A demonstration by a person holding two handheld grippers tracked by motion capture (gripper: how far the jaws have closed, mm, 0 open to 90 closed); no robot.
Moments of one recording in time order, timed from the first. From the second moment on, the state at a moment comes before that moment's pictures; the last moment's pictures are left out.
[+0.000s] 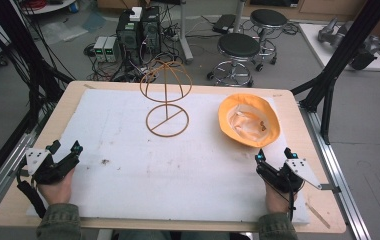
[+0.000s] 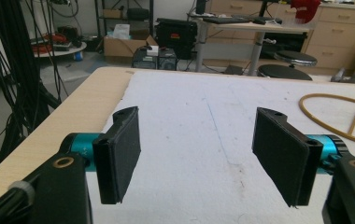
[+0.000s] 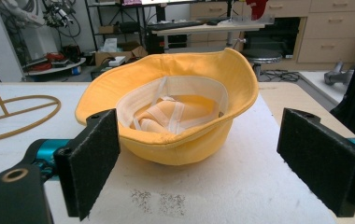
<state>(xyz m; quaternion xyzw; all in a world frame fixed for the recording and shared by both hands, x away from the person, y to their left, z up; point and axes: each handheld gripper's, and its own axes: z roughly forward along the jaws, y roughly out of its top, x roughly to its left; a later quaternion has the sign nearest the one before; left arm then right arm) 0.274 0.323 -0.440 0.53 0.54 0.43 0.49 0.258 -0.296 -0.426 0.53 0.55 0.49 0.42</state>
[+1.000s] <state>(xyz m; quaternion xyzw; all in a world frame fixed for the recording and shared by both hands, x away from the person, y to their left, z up) 0.274 0.323 -0.441 0.53 0.54 0.43 0.49 0.259 -0.296 -0.427 0.53 0.55 0.49 0.42</state>
